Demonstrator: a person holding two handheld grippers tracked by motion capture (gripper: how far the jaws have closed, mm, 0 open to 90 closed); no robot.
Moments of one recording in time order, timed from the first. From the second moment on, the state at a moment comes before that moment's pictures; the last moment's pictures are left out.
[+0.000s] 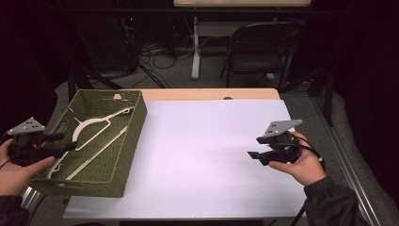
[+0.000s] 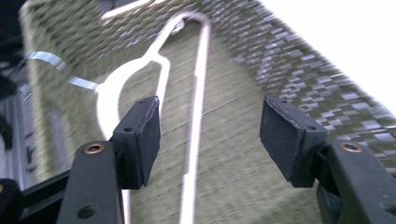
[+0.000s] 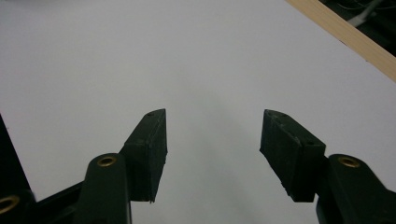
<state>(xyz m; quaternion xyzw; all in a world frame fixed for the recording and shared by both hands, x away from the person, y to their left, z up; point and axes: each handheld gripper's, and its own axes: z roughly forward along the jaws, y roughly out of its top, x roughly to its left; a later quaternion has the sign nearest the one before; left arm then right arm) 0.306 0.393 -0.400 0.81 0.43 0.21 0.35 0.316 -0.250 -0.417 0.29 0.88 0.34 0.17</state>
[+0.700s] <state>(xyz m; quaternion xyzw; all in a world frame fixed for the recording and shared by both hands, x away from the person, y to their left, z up) 0.285 0.270 -0.432 0.83 0.34 0.18 0.41 0.282 -0.317 -0.458 0.42 0.81 0.35 0.20</state>
